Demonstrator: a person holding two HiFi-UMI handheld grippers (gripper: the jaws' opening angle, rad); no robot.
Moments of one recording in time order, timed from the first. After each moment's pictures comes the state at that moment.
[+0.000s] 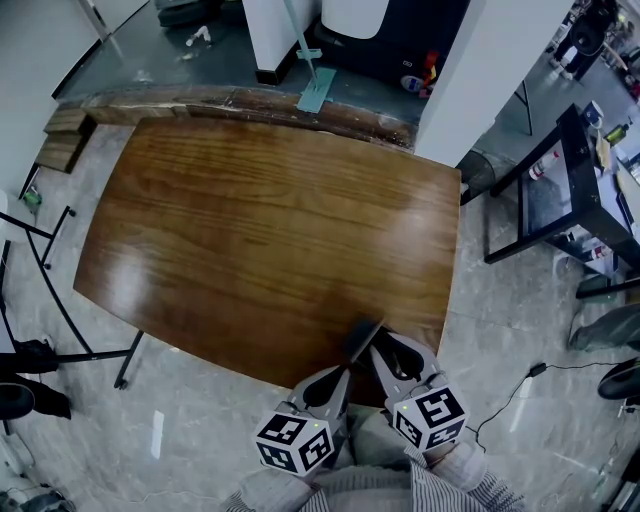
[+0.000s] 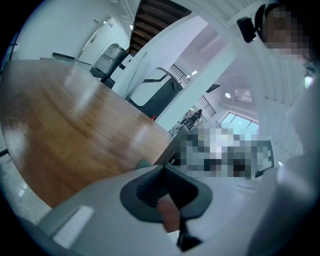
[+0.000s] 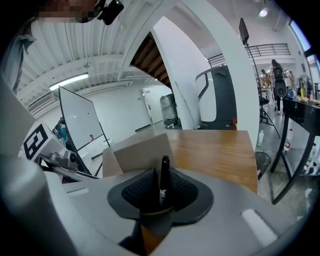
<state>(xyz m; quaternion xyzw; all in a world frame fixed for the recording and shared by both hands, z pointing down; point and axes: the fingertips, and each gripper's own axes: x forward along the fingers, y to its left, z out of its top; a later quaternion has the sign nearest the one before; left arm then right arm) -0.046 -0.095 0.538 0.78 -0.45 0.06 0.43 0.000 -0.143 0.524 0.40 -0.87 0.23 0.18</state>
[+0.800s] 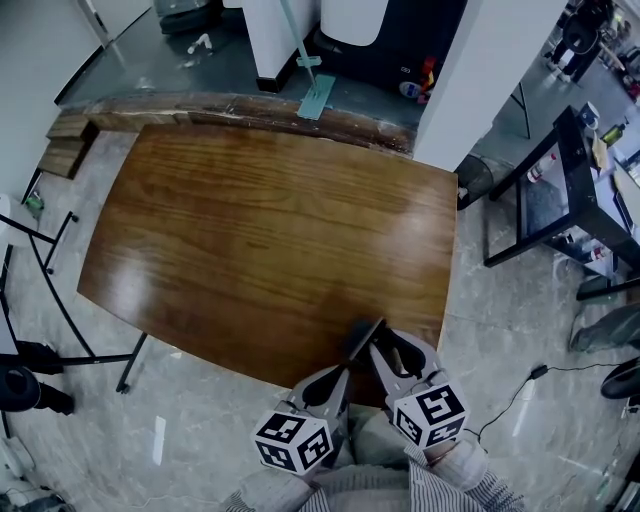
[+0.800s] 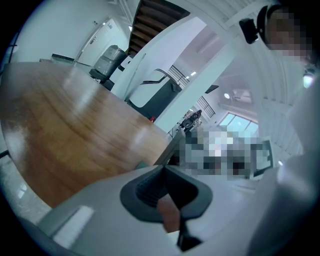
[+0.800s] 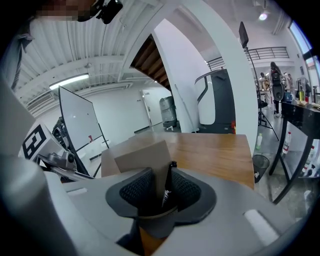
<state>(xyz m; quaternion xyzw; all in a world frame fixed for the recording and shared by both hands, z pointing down) -0.048 -0.095 0.530 0.78 -0.45 0.06 0.43 0.004 -0.147 0.515 0.41 -0.87 0.22 0.17</state>
